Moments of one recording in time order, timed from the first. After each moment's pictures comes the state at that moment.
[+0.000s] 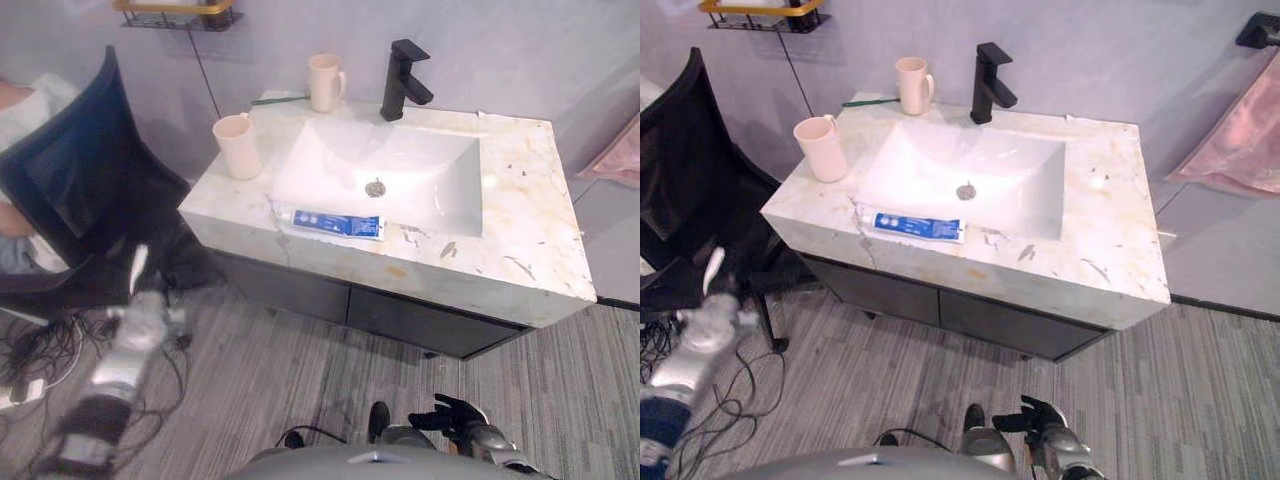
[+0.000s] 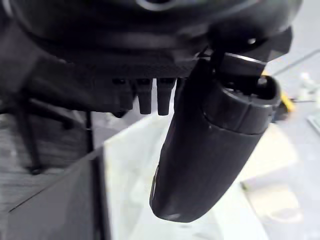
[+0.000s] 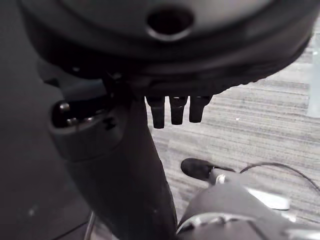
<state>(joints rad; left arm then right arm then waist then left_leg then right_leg) -0.10 0.75 -0.09 0.12 -0.26 0.16 0.22 -0.01 -0.29 0.20 1.18 0.26 0.00 -0.06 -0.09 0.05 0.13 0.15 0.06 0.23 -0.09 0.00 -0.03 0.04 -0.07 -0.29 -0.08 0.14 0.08</state>
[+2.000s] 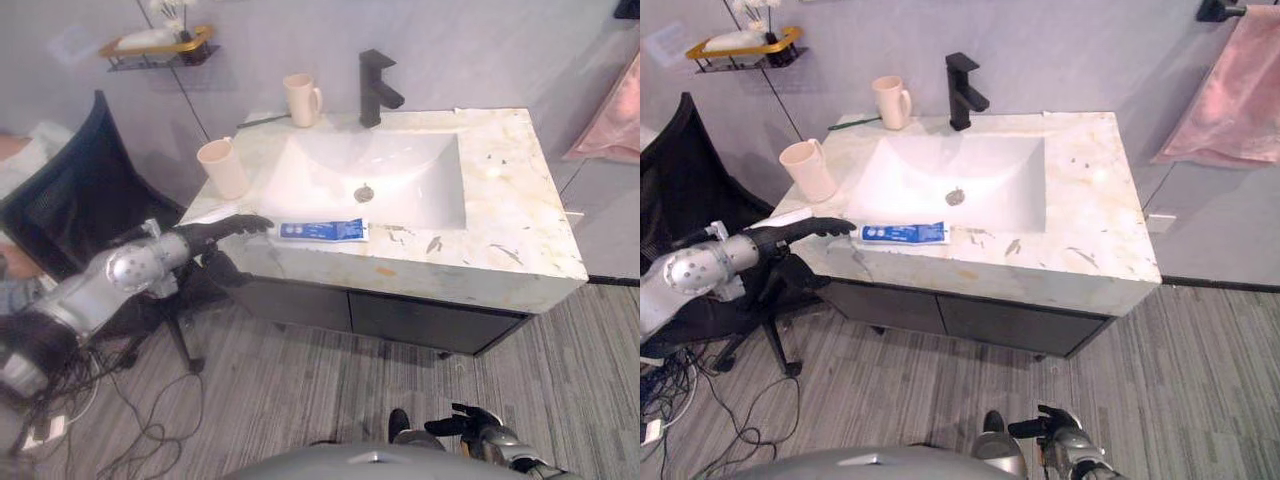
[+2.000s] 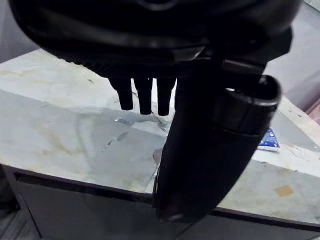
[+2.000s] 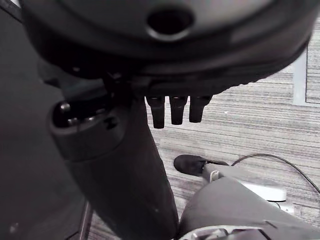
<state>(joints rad) -0.44 1.11 -0.63 0.19 -0.03 -0.18 -0.22 -0.07 -0.33 0.24 1.22 0.30 0.05 -0.07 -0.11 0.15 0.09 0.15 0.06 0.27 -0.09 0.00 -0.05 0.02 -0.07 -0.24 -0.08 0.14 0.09</state>
